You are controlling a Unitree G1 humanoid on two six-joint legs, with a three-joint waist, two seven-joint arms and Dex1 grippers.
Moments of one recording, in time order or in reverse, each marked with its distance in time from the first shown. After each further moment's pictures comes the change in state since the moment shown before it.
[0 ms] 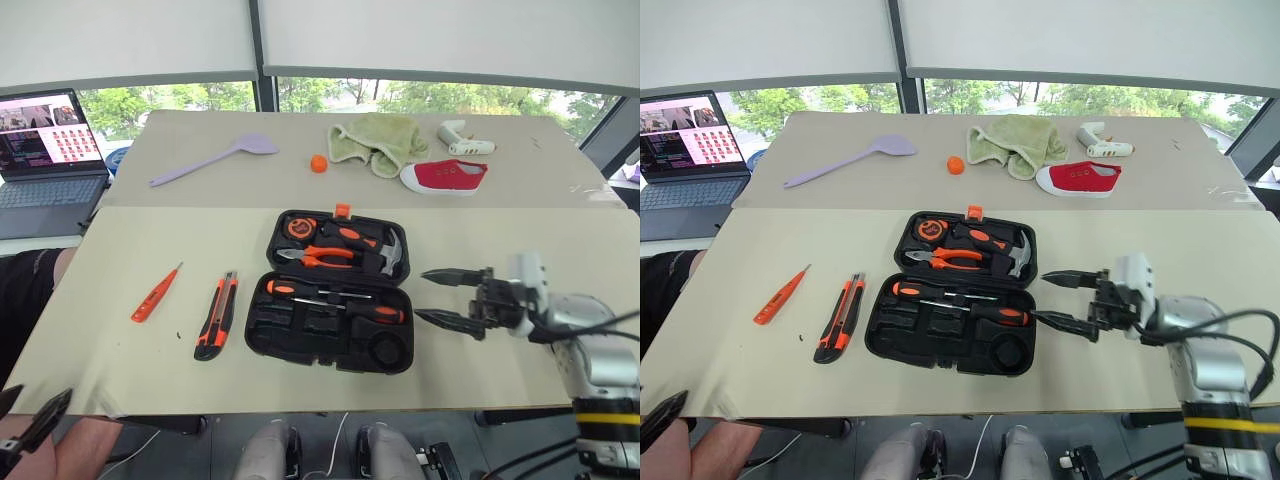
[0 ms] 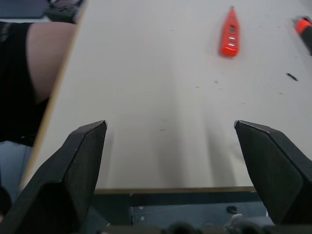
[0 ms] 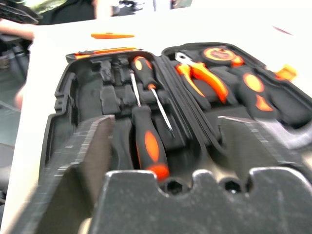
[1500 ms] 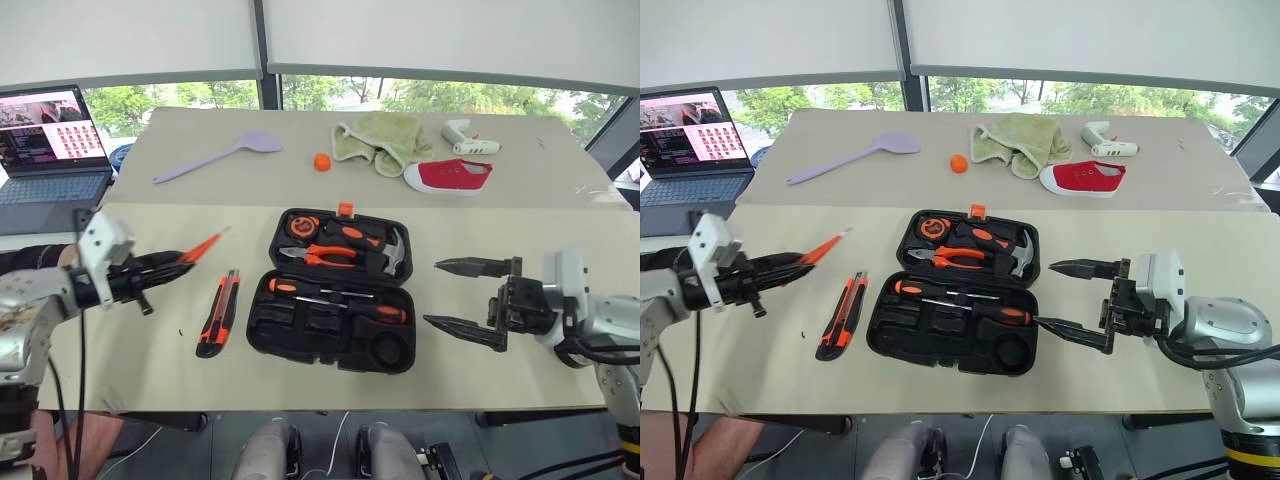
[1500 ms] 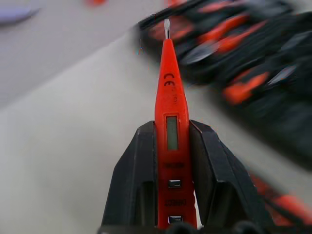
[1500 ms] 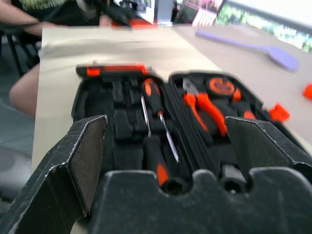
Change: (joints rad) left arm -0.968 0.344 -0.708 -0.008 0.214 0.144 -0.278; right arm 0.081 -0.144 -0.026 -0.362 0.134 0.157 -0.166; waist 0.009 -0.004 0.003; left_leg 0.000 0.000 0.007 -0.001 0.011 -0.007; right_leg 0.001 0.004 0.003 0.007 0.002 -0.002
